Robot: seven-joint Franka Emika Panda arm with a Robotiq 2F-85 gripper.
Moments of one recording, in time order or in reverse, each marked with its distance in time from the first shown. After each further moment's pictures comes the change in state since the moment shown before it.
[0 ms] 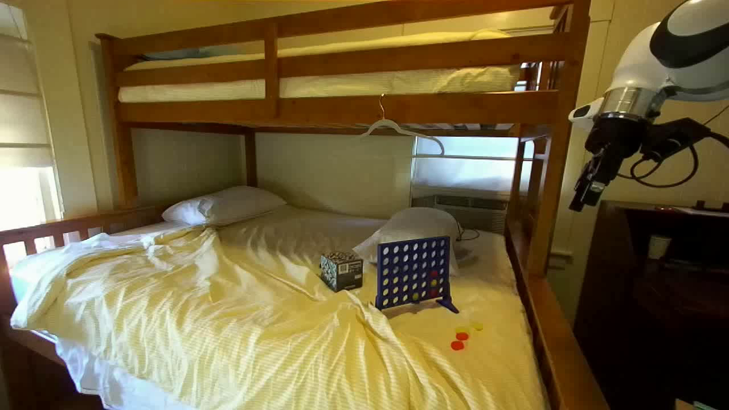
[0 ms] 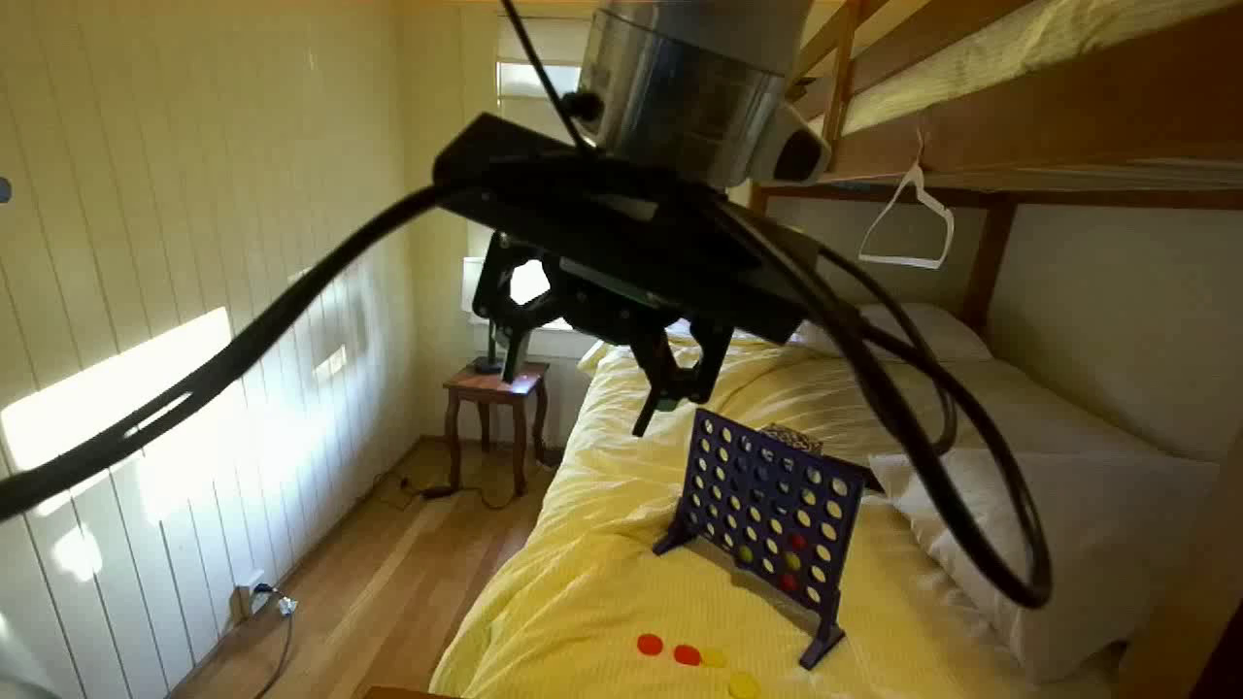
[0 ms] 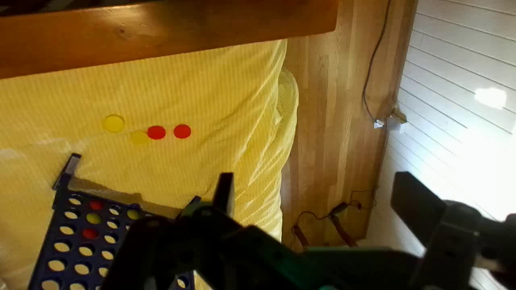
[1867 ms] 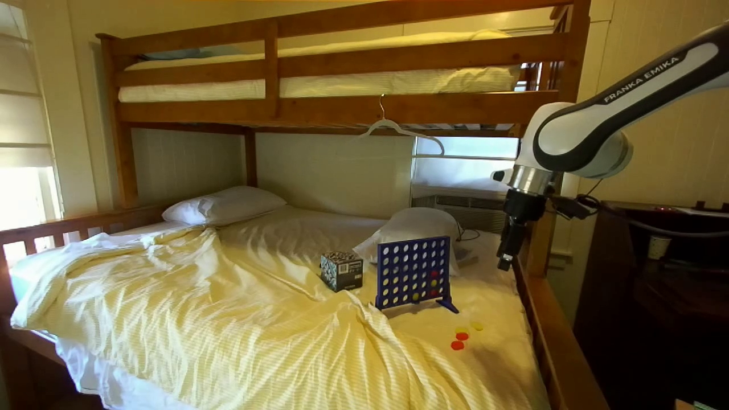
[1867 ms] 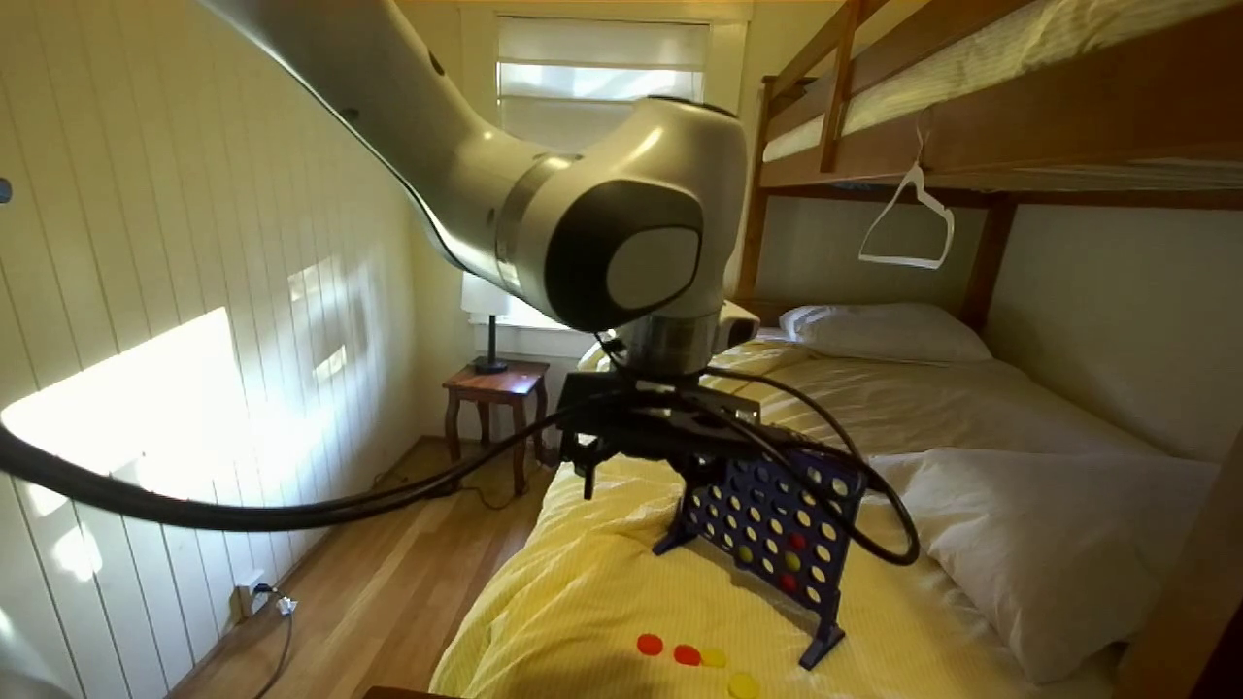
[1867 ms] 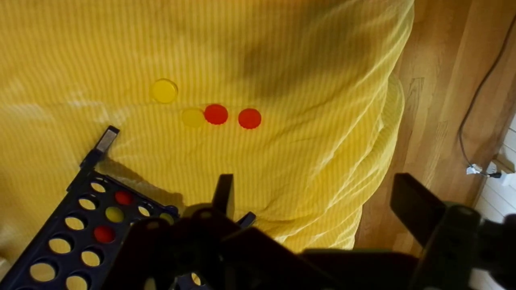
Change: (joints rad) arm 0.016 0.494 0.163 -0.088 0.007 0.624 -0.056
